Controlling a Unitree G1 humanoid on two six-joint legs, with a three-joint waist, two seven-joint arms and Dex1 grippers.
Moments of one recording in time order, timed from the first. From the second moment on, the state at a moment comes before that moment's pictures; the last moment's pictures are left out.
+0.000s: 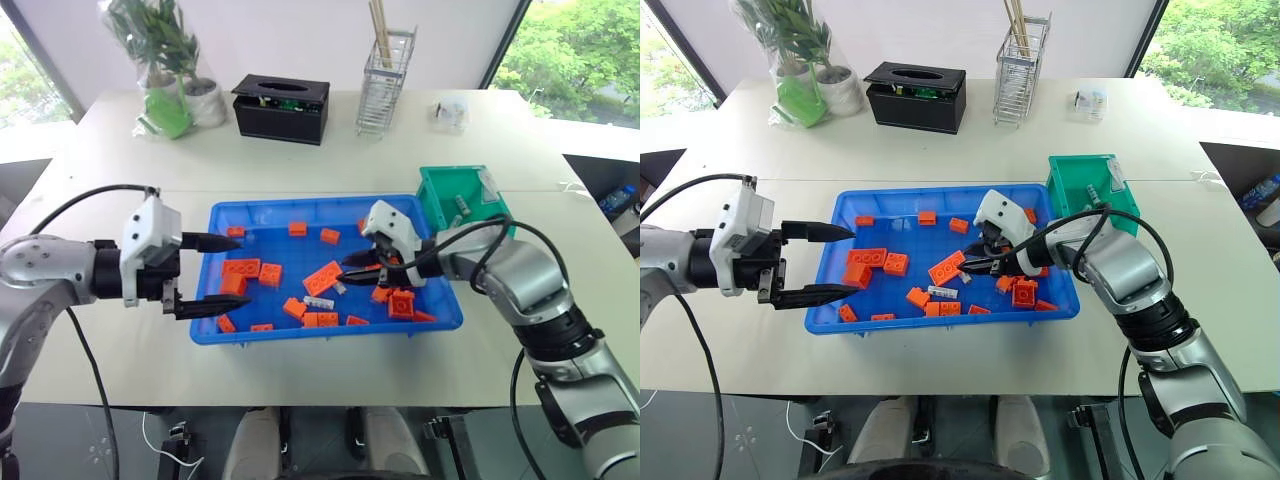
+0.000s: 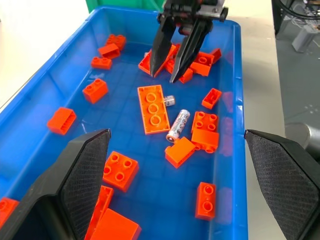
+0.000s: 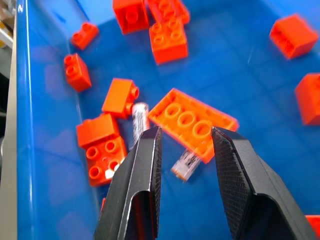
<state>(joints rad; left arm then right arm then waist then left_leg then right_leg) -0.21 1.01 0.21 -0.43 -0.71 0.62 -1.18 -0.65 -0.64 0.32 -0.24 0.39 0.96 0.96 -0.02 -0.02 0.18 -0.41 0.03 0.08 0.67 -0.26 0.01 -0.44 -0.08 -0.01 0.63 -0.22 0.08</state>
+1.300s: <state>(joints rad) -0.29 0.91 0.06 -0.24 -0.61 0.48 -1.28 -0.69 -0.60 0.51 -0.19 0.25 0.87 1.06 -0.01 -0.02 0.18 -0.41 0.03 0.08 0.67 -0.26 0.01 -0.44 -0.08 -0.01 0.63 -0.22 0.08</state>
